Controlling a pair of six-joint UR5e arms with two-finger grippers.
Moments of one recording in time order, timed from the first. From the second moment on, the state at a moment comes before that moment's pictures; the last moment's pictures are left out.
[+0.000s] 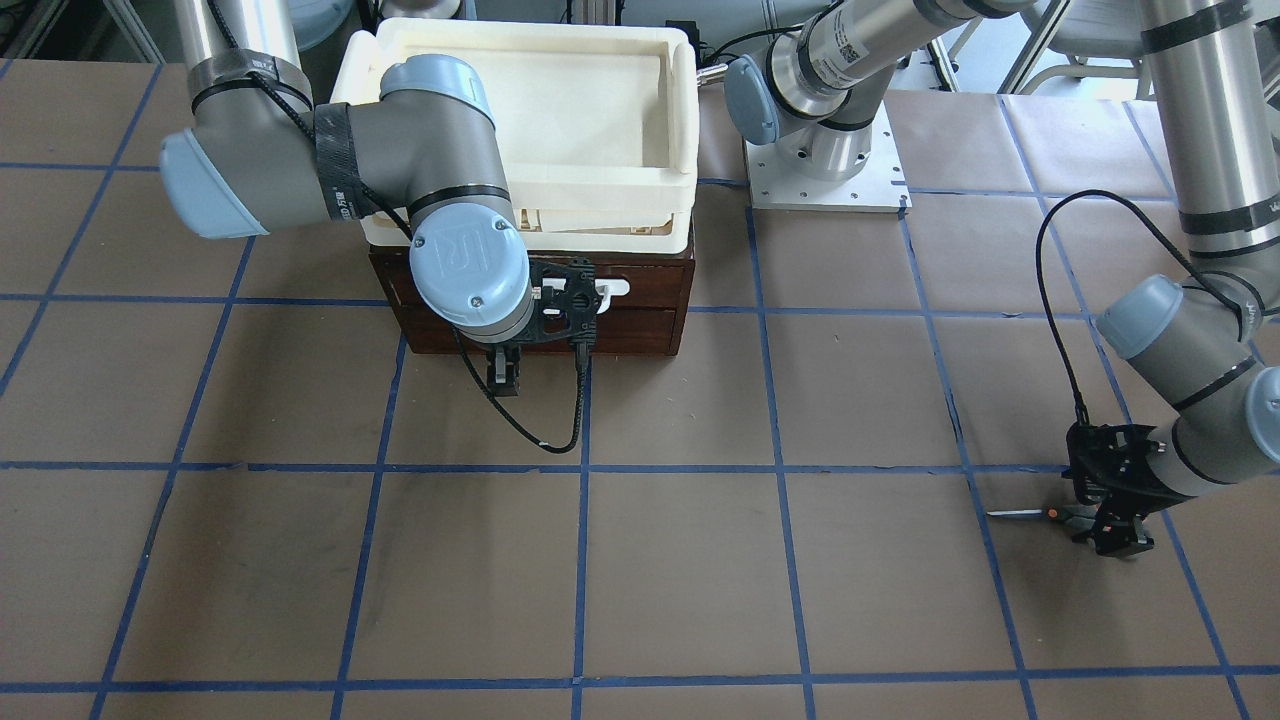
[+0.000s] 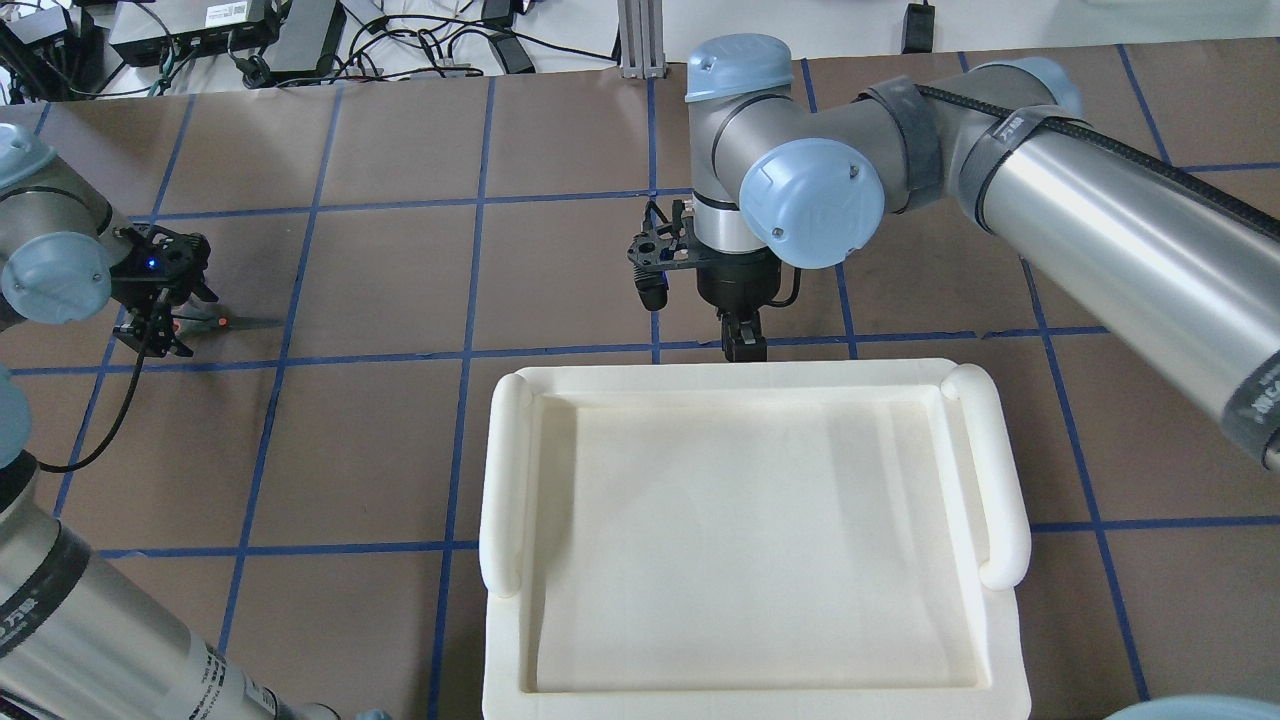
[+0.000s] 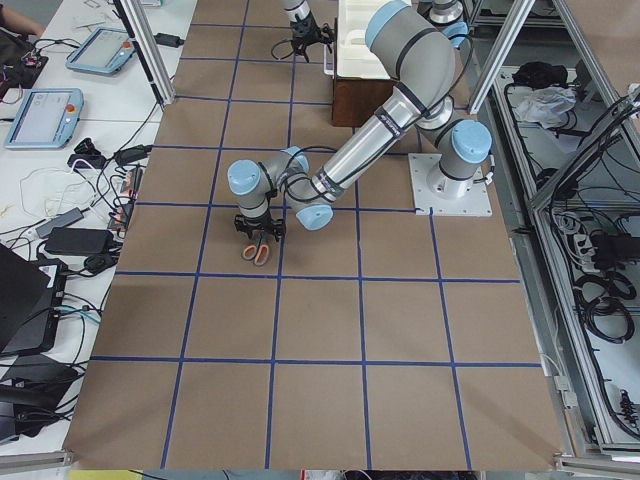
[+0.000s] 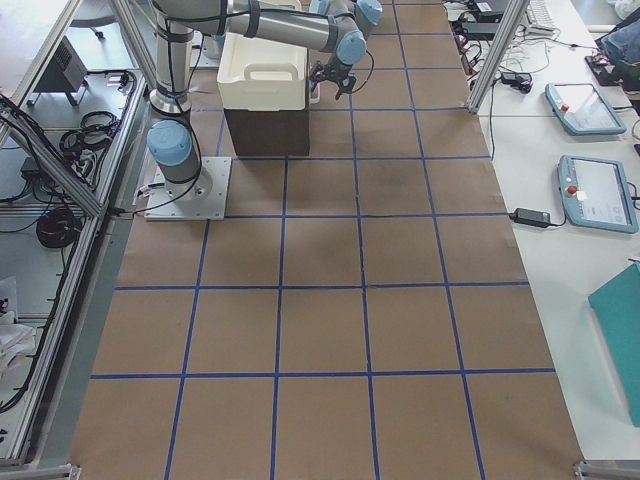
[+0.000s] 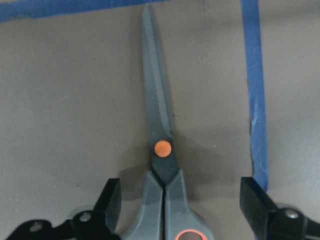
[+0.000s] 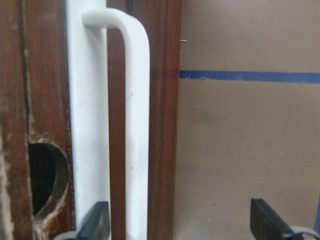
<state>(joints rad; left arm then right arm) -1.02 -2.16 -1.65 -0.94 1.60 2.24 1.85 -1.21 1.58 -1.55 -1.50 -1.35</state>
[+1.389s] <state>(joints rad) -1.02 -2.15 -1.65 -0.94 1.60 2.26 1.84 -1.17 1.57 -1.94 -1.58 -1.36</state>
